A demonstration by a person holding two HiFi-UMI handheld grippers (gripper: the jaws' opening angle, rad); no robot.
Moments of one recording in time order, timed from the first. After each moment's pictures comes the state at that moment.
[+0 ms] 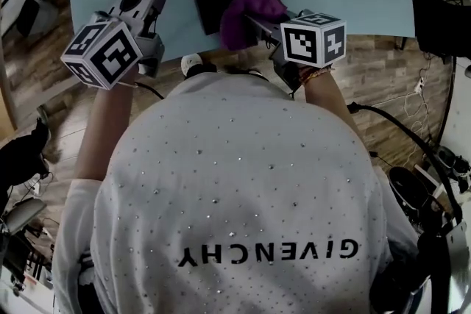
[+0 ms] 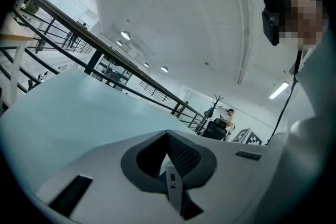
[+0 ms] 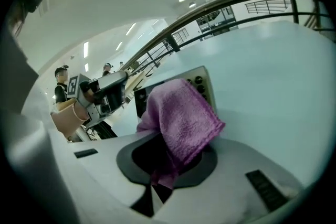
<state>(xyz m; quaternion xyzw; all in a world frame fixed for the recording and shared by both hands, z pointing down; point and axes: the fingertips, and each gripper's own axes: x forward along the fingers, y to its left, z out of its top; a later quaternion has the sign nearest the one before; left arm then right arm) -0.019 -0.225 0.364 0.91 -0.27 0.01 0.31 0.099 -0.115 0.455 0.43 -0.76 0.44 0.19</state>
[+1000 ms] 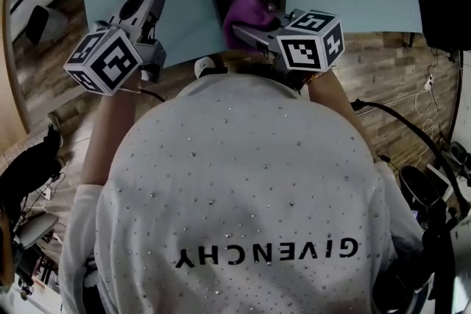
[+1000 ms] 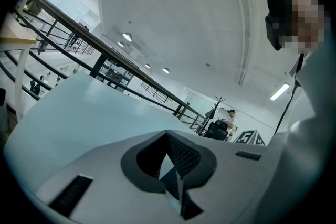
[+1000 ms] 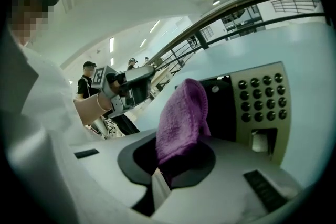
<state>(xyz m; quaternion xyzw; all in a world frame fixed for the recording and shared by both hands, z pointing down) -0.052 -0.231 0.360 0.91 -0.28 0.00 0.31 0.030 -0.111 0.434 0.33 -0.83 0.40 0.19</state>
